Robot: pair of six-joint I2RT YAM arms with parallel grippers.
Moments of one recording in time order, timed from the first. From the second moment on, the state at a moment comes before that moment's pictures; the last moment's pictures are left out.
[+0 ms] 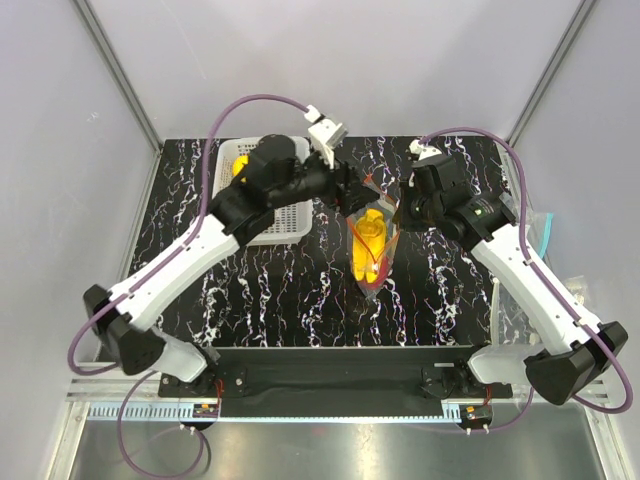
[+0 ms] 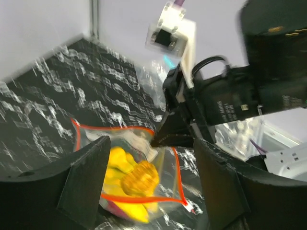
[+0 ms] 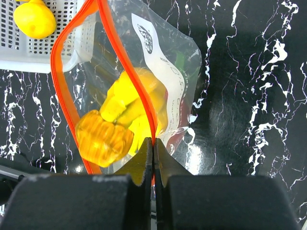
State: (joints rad) left arm -0.76 1.41 1.50 -0.19 0.36 -0.23; right arm 0.54 1.28 1.43 -0.88 0.11 0.42
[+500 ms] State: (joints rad) left arm -0.82 1.67 1.68 -0.59 0.33 -0.32; right arm 0.54 1.26 1.41 -0.88 0.11 0.42
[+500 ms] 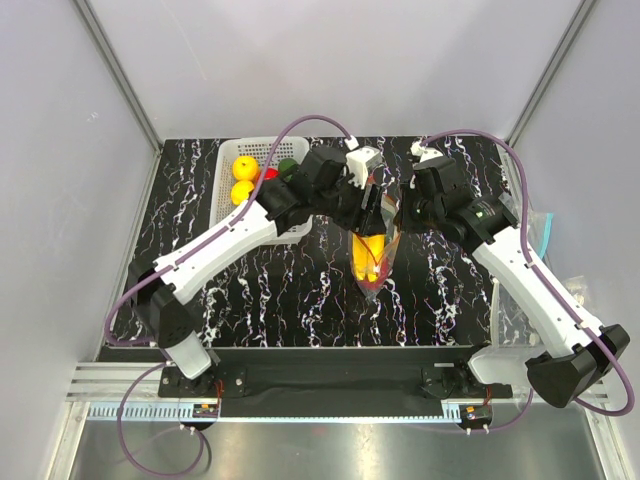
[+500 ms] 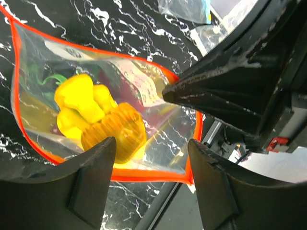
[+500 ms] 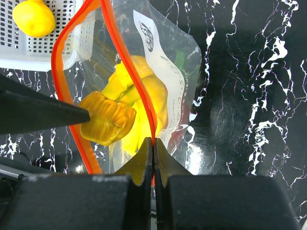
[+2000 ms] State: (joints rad) left arm -0.83 1.87 1.92 -0.88 0.10 -0.34; right arm 0.54 1.25 1.36 -0.83 0.08 0.42
